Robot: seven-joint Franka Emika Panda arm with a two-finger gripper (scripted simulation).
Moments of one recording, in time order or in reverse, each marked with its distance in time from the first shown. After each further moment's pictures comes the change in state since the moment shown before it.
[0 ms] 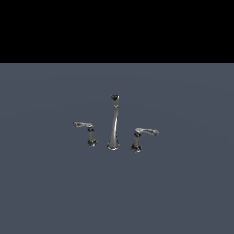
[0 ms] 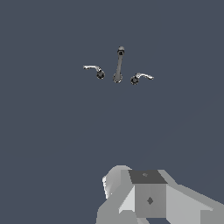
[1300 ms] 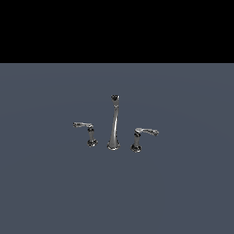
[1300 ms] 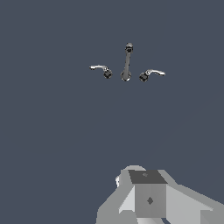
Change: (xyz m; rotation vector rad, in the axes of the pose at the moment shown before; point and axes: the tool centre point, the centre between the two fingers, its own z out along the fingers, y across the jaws) arm 0.023 -0.017 0.016 0.067 -0.049 0.056
